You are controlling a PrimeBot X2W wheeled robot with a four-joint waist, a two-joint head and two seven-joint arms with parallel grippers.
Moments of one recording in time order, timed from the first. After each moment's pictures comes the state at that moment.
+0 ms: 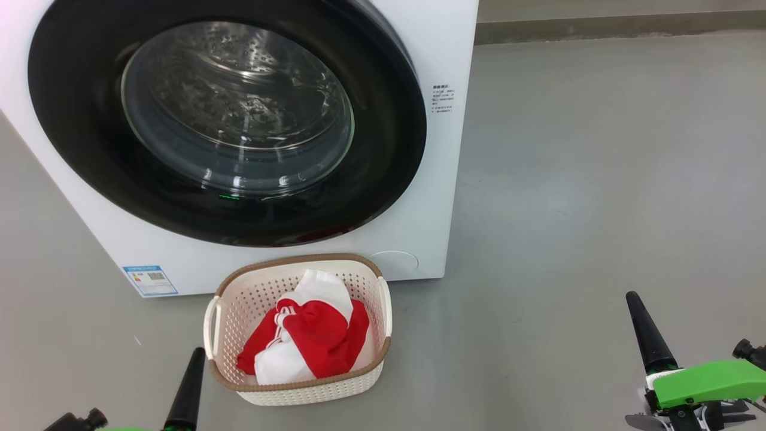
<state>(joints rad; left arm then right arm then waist) -0.01 0.04 0.04 0.22 -1.28 -0.10 0.03 -0.01 -0.06 -0.08 0.23 1.28 0.13 0.00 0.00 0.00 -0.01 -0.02</state>
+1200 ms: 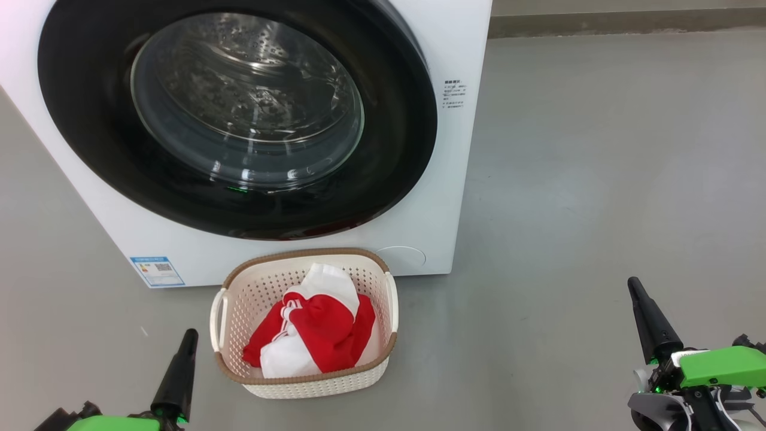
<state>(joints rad) -0.07 0.04 0.08 0.27 -1.60 -0.12 0.11 -0.06 -0.06 -0.10 0.27 1.63 0.13 0.08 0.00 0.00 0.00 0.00</state>
